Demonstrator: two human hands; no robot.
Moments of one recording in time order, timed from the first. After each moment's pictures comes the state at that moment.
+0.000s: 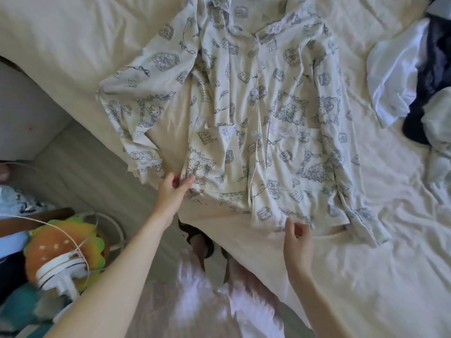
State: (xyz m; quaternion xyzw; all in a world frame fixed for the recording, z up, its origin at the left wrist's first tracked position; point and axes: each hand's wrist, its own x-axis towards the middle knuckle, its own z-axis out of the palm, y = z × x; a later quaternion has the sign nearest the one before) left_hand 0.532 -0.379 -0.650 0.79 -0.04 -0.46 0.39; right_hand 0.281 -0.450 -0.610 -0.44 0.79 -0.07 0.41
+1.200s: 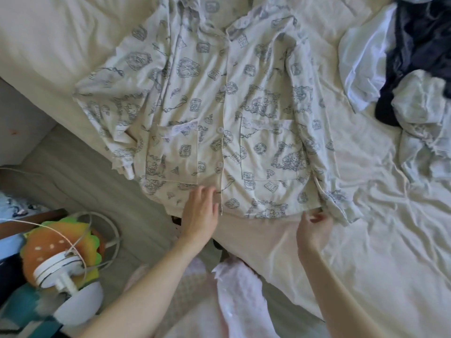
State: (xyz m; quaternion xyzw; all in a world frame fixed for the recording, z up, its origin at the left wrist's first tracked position) left_hand 0.430 -0.385 -0.614 0.83 -0.43 -0.33 0.15; right_hand 0.224 -0.489 -0.606 -0.34 0.88 -0.10 0.31
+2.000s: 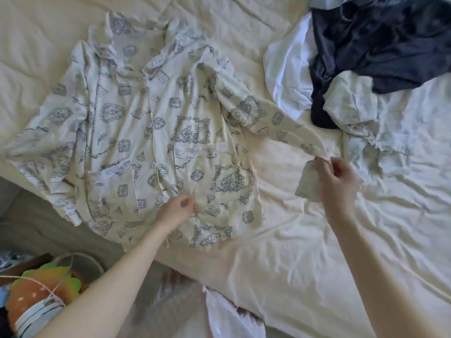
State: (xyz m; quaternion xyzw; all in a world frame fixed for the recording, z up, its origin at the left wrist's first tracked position) left_hand 0.402 -0.511 -0.606 0.78 -0.29 -0.55 0.06; right_hand 0.143 -0.673 -0.533 -0.47 0.75 -0.26 0.38
